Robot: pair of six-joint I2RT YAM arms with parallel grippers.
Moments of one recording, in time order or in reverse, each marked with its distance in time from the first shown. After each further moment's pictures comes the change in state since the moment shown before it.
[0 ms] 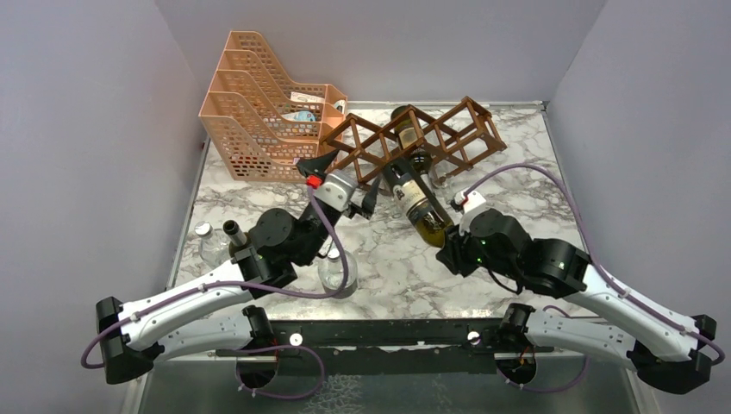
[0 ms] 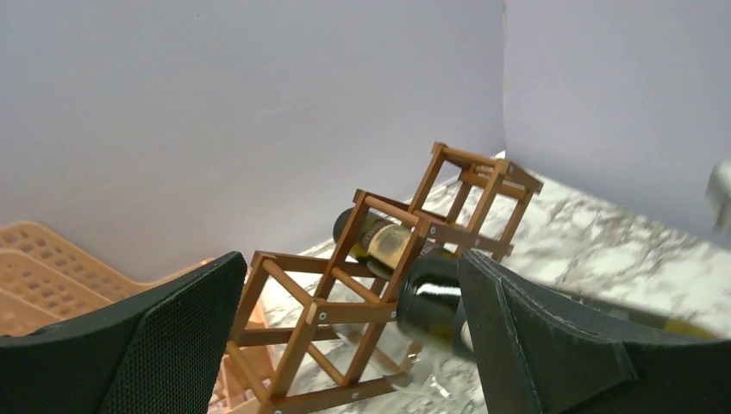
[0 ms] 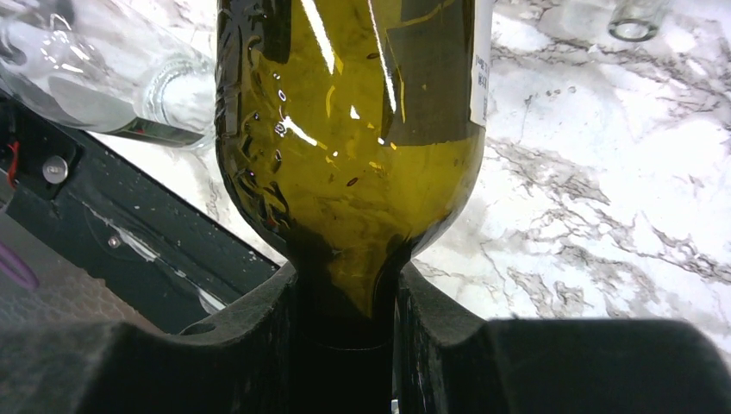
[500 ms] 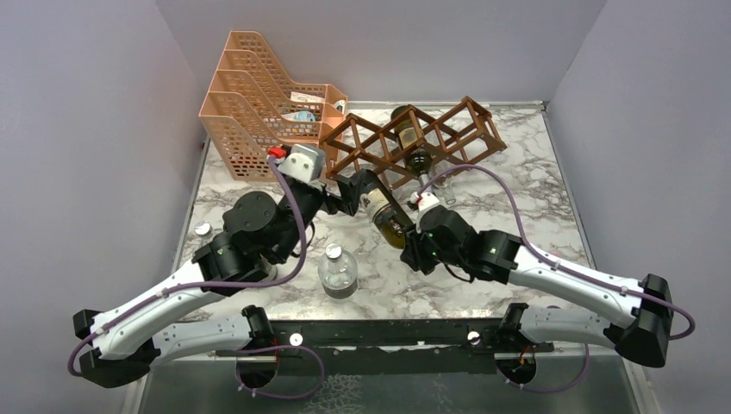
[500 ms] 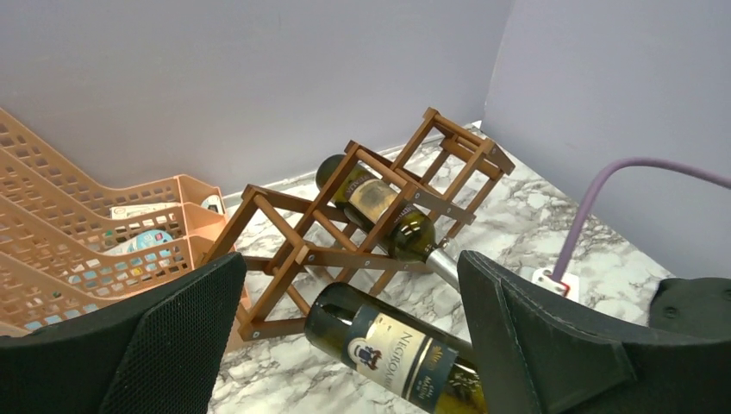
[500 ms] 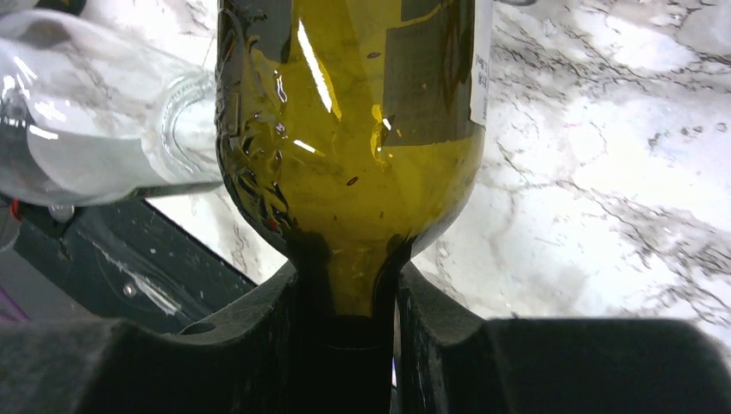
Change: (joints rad) left arm 0.000 -0.051 0.264 -0.483 -0.110 -0.361; right arm 0.000 0.275 -0.115 0.324 -0.085 0.047
